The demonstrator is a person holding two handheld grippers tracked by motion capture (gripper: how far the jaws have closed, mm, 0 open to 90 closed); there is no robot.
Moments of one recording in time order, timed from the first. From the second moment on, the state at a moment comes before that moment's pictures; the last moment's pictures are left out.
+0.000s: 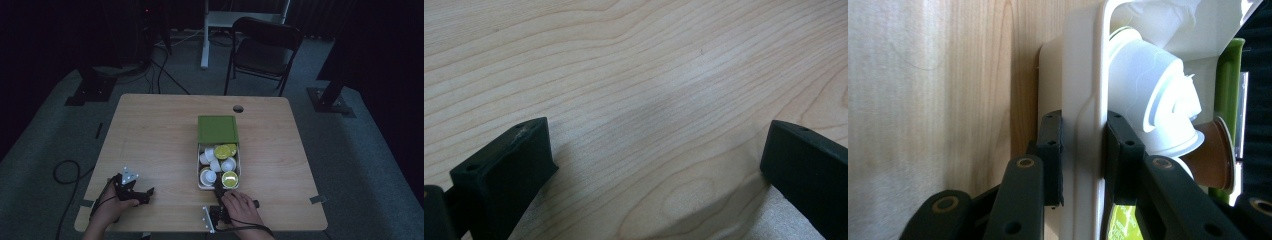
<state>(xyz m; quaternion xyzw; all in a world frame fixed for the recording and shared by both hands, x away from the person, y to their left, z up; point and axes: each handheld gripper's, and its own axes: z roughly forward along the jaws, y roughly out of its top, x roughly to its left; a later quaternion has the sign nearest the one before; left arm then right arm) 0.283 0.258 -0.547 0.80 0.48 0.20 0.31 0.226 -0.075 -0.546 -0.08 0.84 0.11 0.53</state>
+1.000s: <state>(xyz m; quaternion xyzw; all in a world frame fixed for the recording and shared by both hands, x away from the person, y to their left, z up) 0.283 0.258 -0.547 0.80 0.48 0.20 0.31 0.214 -0.080 -0.534 -0.06 0.86 0.15 0.48</state>
